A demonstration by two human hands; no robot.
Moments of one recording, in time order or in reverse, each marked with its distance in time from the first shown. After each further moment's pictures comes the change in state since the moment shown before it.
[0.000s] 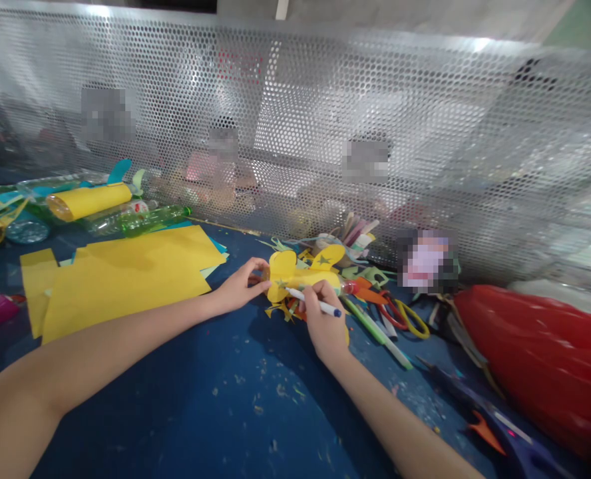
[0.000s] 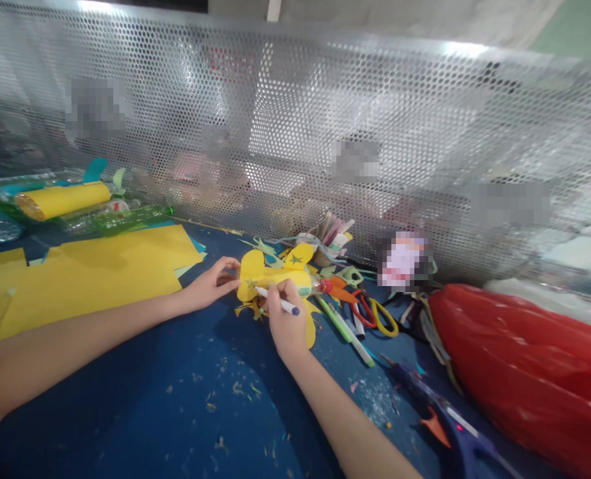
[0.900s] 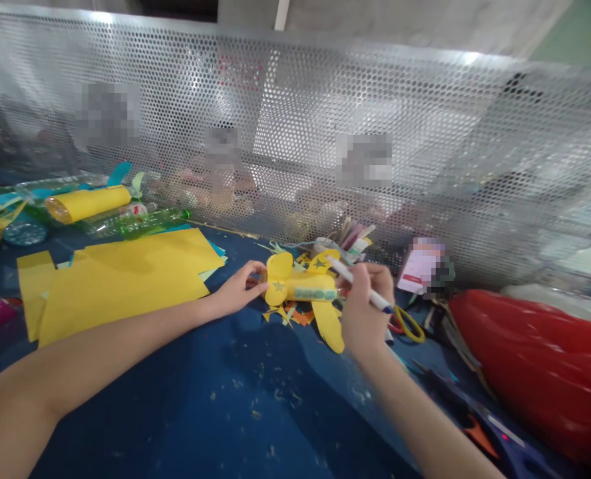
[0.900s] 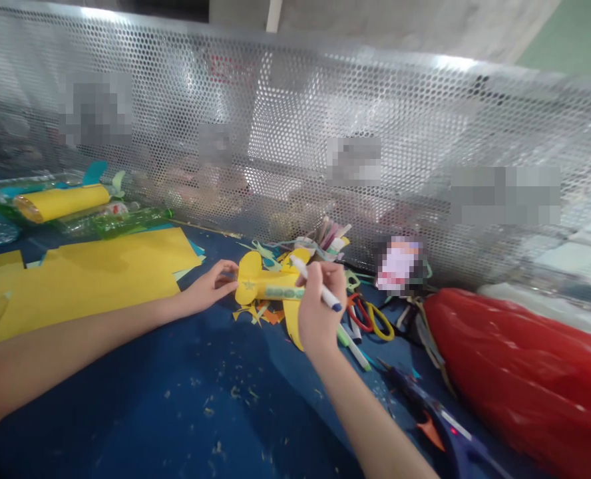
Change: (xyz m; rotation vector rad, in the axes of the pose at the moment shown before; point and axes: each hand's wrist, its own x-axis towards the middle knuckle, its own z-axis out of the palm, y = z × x) left_hand 0.001 -0.004 0.002 0.041 0.044 -0.019; right_hand 0.028 -0.029 -0.028 0.104 0.348 -0.219
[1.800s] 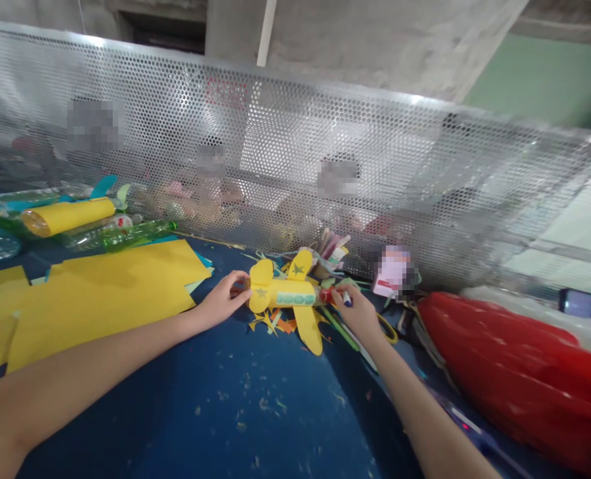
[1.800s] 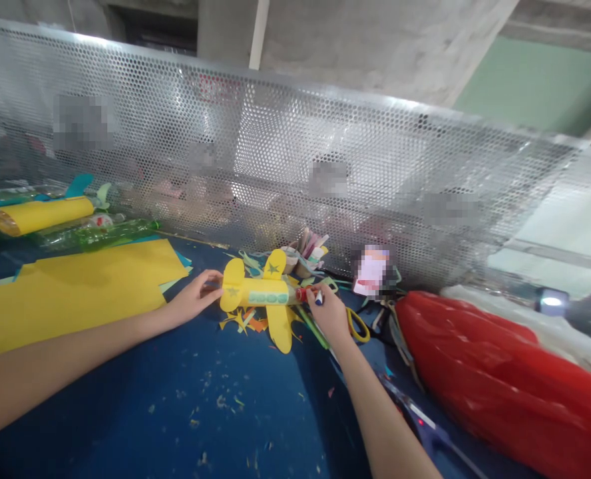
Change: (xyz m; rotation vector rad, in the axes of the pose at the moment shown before) left_hand -0.002 0.006 -0.004 0.082 0.046 -0.012; right_hand 0.058 0.108 -0.064 -0.672 -0.339 -0.041
